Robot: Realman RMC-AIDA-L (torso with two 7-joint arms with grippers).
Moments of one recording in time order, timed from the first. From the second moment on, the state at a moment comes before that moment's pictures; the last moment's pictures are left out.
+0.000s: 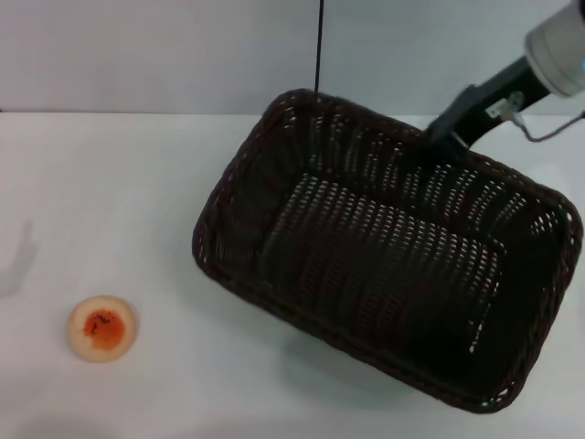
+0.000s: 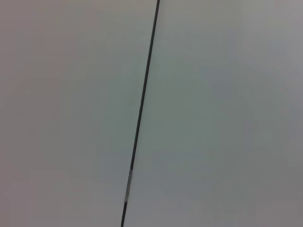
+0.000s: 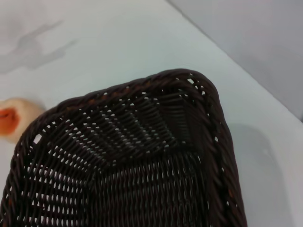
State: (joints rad) left arm -0.12 -2.07 -0.41 0.03 1.95 1.62 -0.47; right arm 1.00 2.04 -0.87 -0.86 -2.60 -1.60 2.10
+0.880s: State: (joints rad) left arm -0.06 -2.07 -0.36 -0.05 1.95 1.67 -0.46; right arm 1.06 2.08 -1.27 -0.83 -2.46 -1.42 1.84
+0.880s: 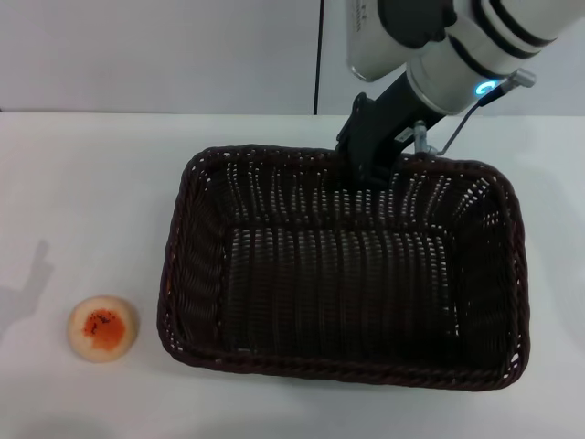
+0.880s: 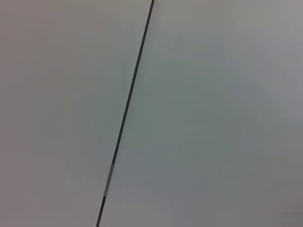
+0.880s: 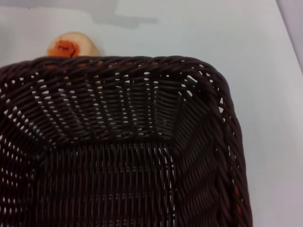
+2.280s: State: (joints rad) left arm -0.08 -2.06 -0.26 0.03 1.95 1.73 -0.50; right arm 0.77 2.08 -1.40 -1.35 -2.42 -1.37 1.99
